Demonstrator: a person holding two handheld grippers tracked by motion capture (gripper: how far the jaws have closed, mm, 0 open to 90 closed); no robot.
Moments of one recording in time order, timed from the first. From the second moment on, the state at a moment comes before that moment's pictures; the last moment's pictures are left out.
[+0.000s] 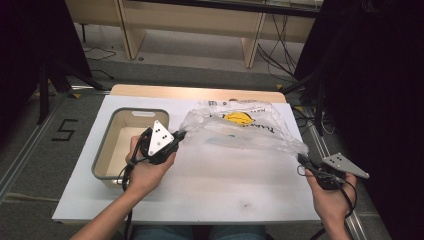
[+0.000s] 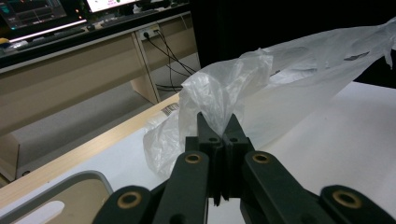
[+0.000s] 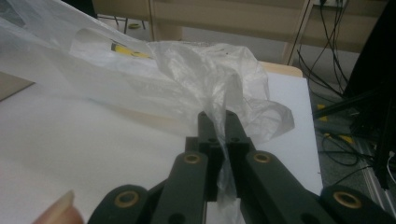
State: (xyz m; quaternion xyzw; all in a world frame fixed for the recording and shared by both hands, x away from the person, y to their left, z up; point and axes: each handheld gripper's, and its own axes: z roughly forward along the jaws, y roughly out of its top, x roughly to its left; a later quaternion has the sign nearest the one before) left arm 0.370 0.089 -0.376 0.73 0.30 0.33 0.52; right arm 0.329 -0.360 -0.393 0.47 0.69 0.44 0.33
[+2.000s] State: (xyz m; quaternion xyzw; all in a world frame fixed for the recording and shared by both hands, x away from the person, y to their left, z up) left arm 0.362 0.091 -0.344 0.67 0.29 0.38 0.58; right arm 0.330 -0.359 -0.364 0.46 0.65 0.48 0.37
